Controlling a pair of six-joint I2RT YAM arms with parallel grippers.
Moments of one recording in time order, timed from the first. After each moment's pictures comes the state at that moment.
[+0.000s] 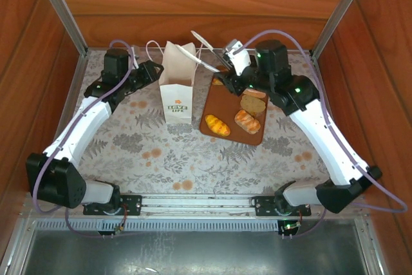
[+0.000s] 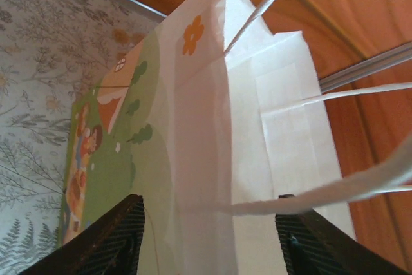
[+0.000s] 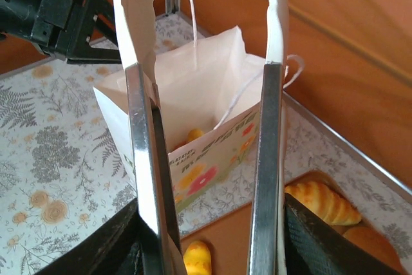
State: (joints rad) left arm -0.26 1.35 1.19 -0.34 0.33 -0.70; right arm 0.62 1.33 1.62 -0.76 -0.20 -0.25
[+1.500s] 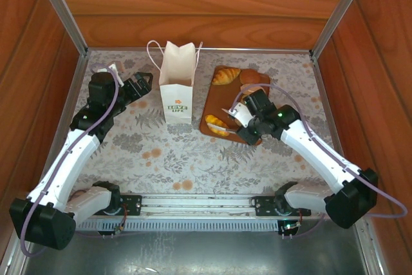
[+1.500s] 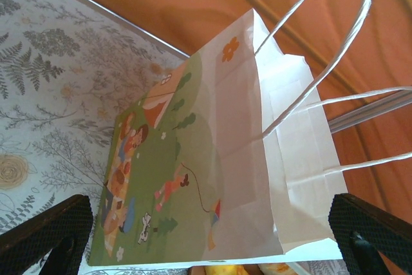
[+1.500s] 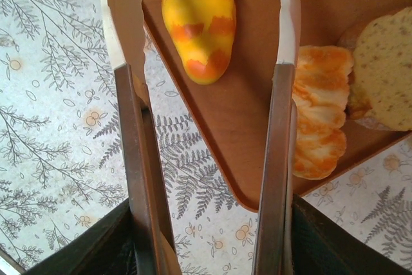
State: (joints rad) left arm -0.26 1.03 0.93 -0.29 0.16 -0.74; right arm 0.62 1.21 1.04 -0.99 0.01 -0.34
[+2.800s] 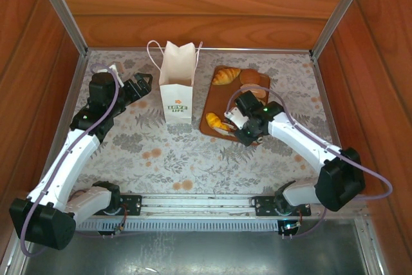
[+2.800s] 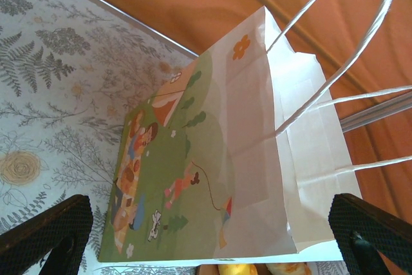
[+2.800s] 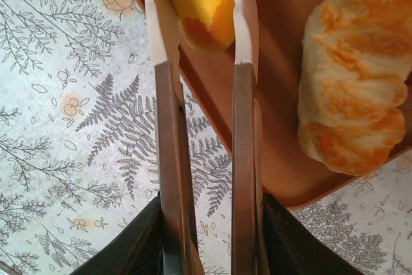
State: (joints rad) left arm -0.26 1.03 0.93 -0.31 0.15 -0.73; right arm 0.62 1.35 1.02 -0.98 0.03 -0.28
